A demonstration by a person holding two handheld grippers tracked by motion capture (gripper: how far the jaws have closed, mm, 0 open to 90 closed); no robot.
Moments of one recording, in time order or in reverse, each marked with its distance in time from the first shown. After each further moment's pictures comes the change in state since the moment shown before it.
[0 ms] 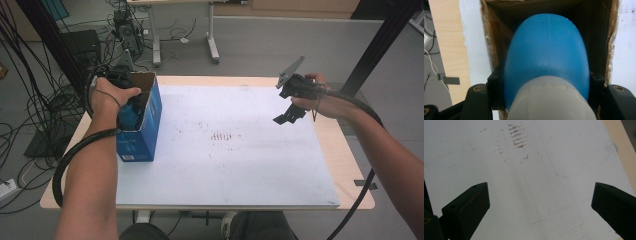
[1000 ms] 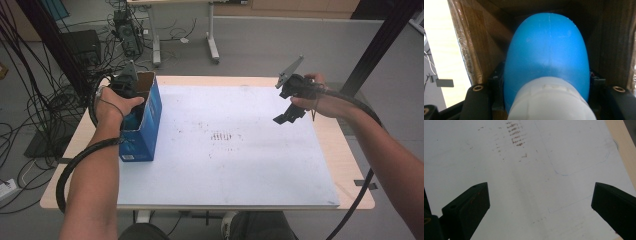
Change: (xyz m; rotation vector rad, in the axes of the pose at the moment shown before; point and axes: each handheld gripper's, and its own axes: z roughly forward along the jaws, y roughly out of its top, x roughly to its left) left arm -0.002 -0.006 0.022 0.010 0.000 0.013; right arm -0.003 -0.001 0.003 0.011 0.000 0.009
